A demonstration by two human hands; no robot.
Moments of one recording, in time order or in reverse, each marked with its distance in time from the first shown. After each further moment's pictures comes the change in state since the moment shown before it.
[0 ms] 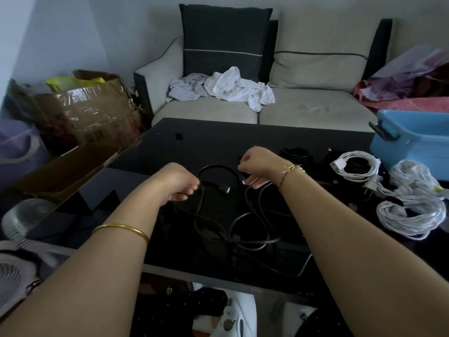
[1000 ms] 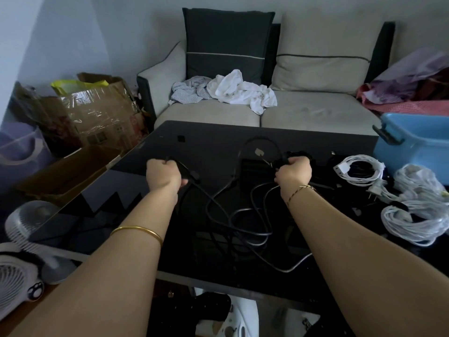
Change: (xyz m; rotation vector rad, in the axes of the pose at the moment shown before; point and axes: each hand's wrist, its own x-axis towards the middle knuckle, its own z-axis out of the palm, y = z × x) left_hand 0.017 -0.001 0.003 -0.563 0.535 0.045; right_hand 0.043 0.070 0.005 0.573 0.779 0.223
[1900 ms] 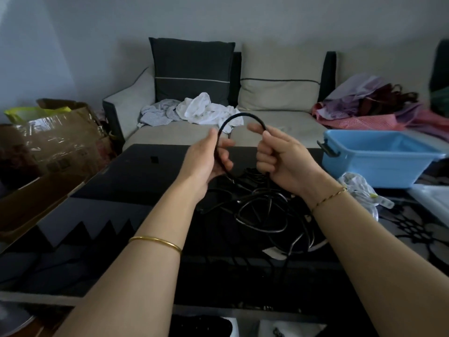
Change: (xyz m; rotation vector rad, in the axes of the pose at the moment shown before) left_hand -0.113 0.071 0.081 -0.238 -0.738 0.164; right_hand -0.036 -0.083 -0.124 0.699 -0.876 -0.152
